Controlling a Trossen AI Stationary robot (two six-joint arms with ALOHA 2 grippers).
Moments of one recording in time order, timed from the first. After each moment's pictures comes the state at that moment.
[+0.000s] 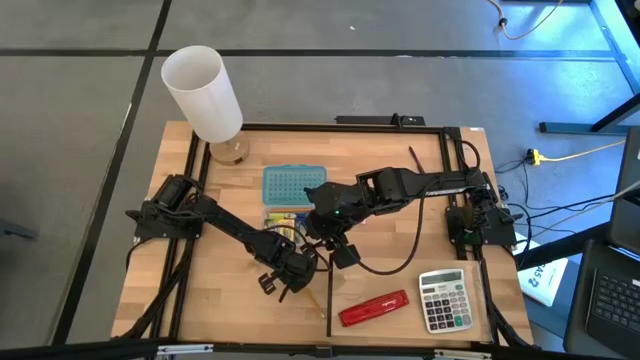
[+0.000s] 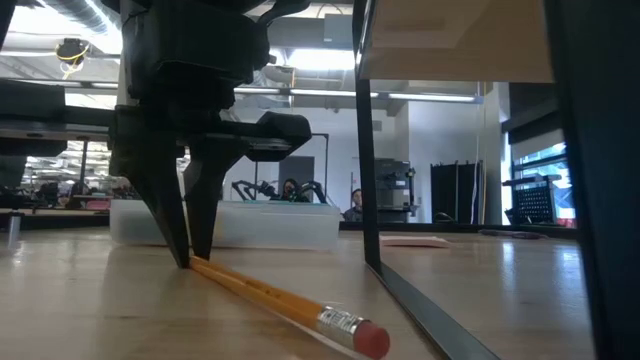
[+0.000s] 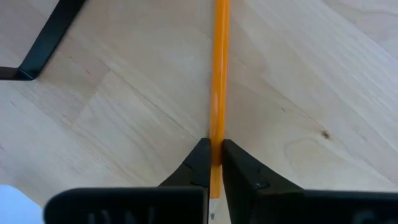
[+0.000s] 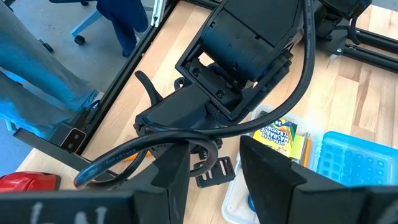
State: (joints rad) left arm -0.38 1.94 1.20 -0.53 0.02 0.50; right arm 0.20 1.96 2.18 -1.04 -0.15 -0.16
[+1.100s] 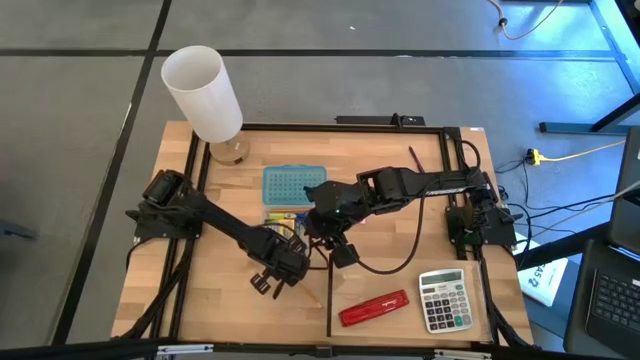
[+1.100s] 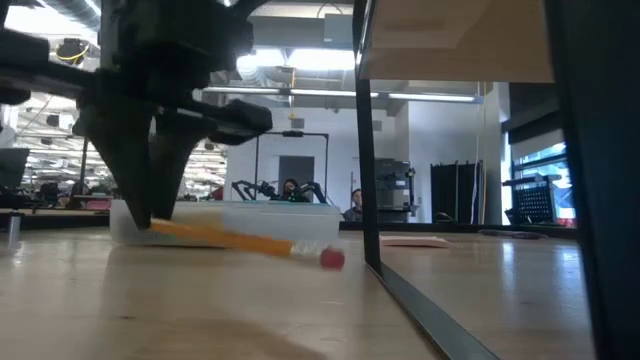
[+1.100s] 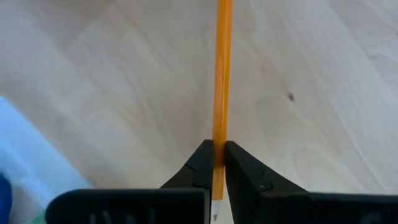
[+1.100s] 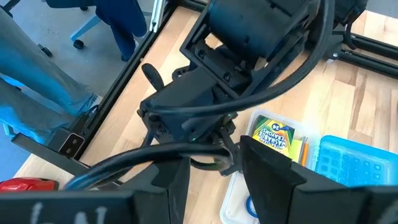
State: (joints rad) left arm -0.39 1.84 1.19 -0.69 0.02 0.27; right arm 0.20 1.96 2.18 -1.02 -0.15 -0.16
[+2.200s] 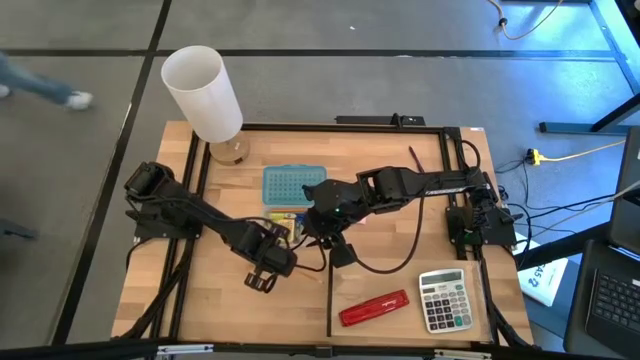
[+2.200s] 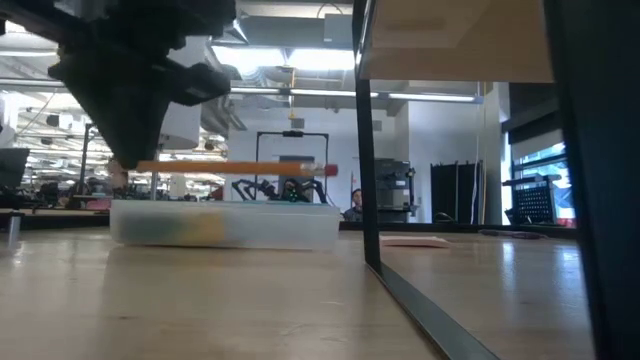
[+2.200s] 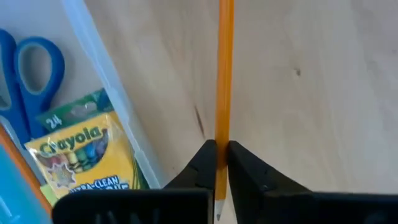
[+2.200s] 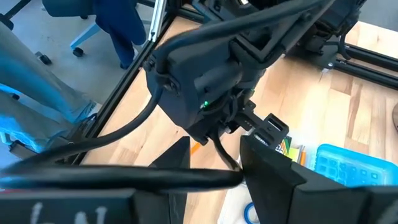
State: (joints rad) left arm -0.42 1.69 1.17 -0.84 -0.09 -0.07; right arm 0.20 1.96 2.18 -0.99 -0.15 -0.16
